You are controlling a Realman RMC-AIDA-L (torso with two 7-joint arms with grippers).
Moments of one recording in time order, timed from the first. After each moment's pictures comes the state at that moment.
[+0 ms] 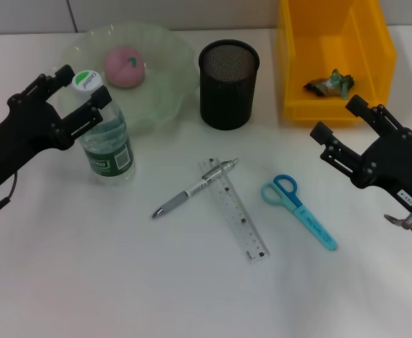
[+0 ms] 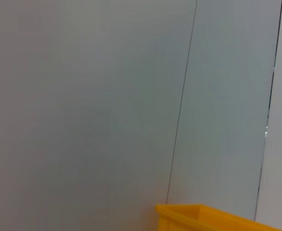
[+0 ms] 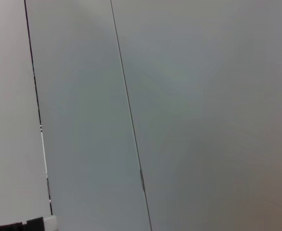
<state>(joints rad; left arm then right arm) -0.40 -2.07 0.60 0.29 1.47 1.52 -0.85 0.38 2.08 -0.86 0.00 -1.16 -1.61 0.54</state>
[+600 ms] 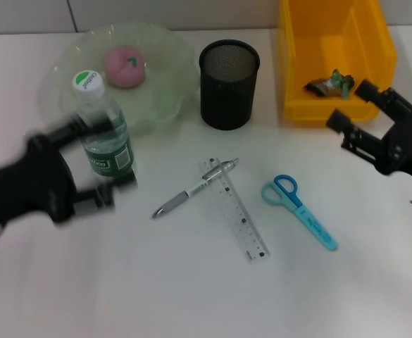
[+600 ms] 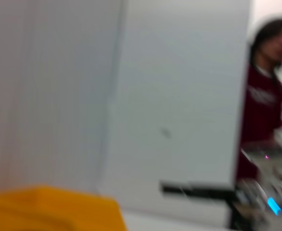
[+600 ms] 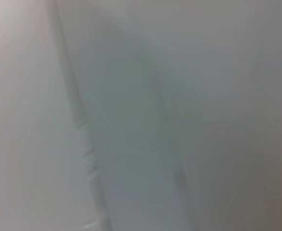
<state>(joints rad) -0.35 -2.00 0.78 0.45 1.64 1.83 -0.97 0.33 2.06 -0.87 -0.31 -1.30 -1.62 0.88</state>
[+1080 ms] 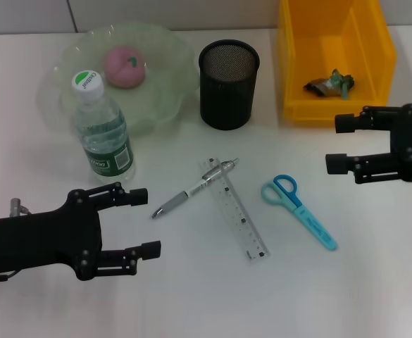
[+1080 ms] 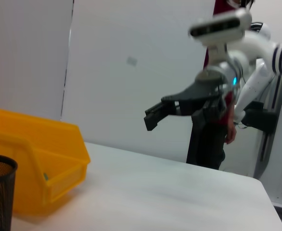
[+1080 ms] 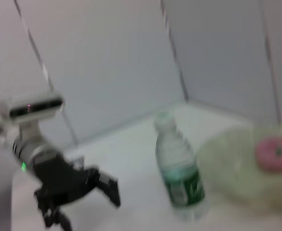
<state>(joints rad) -0.36 -2.02 0.81 0.51 1.87 1.79 -1.02 0.37 2.05 -0.86 -1.21 -1.91 -1.80 1.82</state>
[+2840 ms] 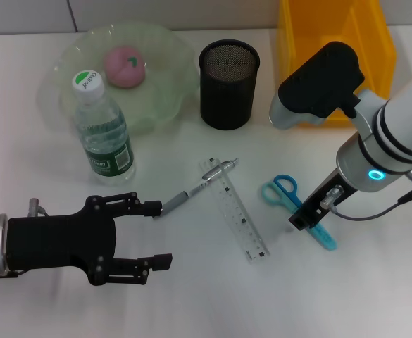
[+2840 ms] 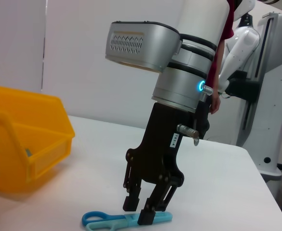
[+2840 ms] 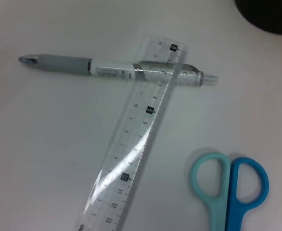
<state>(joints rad) -0.42 -2.03 0.81 0.50 1.96 1.75 -1.02 0.60 2.09 -1.75 -1.33 -2.65 -1.46 2.88</state>
